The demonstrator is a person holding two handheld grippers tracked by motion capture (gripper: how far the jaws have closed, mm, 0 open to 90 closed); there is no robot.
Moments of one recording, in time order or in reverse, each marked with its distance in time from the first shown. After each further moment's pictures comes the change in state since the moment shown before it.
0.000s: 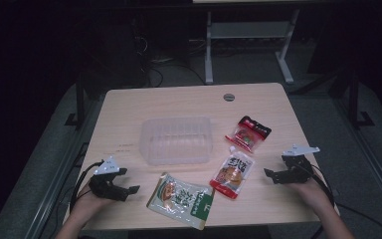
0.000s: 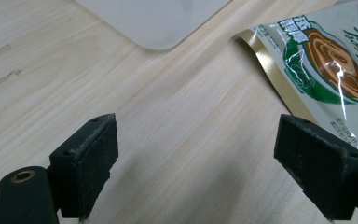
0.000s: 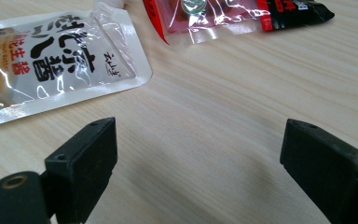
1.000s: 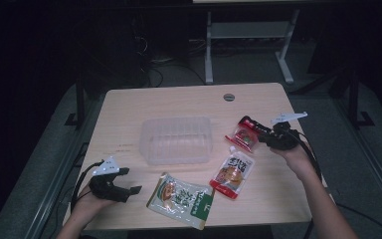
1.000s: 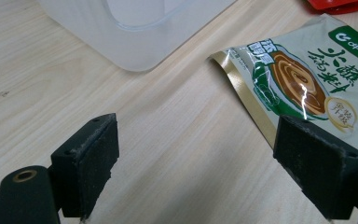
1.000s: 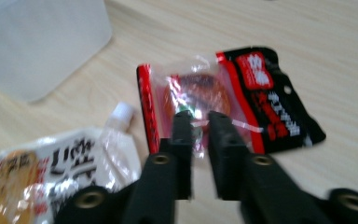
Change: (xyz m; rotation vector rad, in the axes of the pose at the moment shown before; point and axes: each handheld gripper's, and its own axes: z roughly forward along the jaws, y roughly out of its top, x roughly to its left) left arm -0.011 0.008 -0.007 -0.035 -0.029 0.010; right arm -0.012 0.095 0.015 -0.026 0.070 0.019
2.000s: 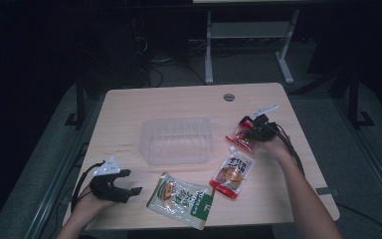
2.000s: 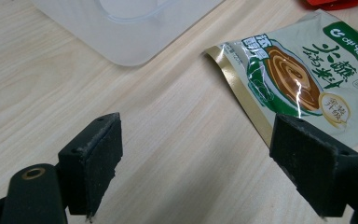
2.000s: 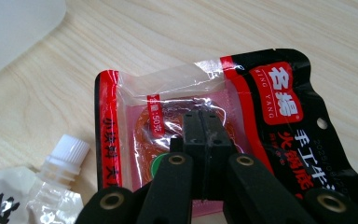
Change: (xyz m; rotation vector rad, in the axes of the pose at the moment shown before) left arm -0.001 -0.001 0.002 0.015 -0.023 -0.013; right arm -0.004 0.022 0.070 0.134 -0.035 -0.069
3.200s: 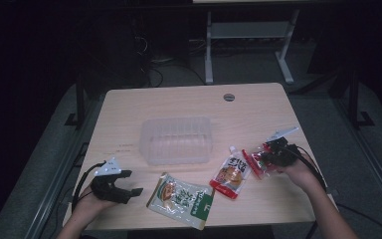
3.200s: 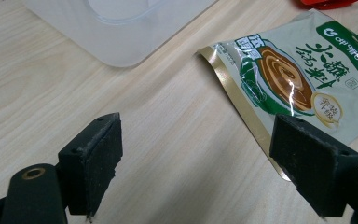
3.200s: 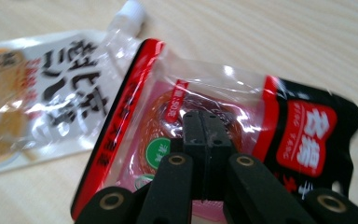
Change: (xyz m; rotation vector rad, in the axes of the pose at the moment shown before) left arm -0.003 0.002 0.000 0.006 -0.013 0.004; right arm 0.025 -0.068 -0.062 0.077 0.022 -0.032
